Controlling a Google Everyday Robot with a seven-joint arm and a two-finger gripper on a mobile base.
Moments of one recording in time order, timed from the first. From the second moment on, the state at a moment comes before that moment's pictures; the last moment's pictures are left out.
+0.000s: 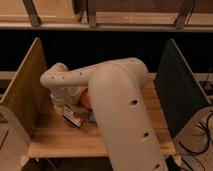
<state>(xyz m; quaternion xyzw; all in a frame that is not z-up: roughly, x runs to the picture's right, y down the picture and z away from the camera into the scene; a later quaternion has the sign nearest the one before) -0.236 0.109 0.799 -0.34 0.05 0.26 0.90</state>
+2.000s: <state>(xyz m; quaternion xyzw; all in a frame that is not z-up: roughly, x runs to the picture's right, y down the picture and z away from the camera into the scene) -0.219 -0.127 0.692 -0.04 -0.24 0.29 0.93</state>
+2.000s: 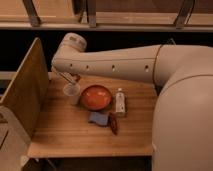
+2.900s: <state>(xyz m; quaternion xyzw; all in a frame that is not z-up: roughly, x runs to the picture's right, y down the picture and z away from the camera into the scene) -0.232 -0.116 0.739 -0.05 -0.34 0.30 0.89</state>
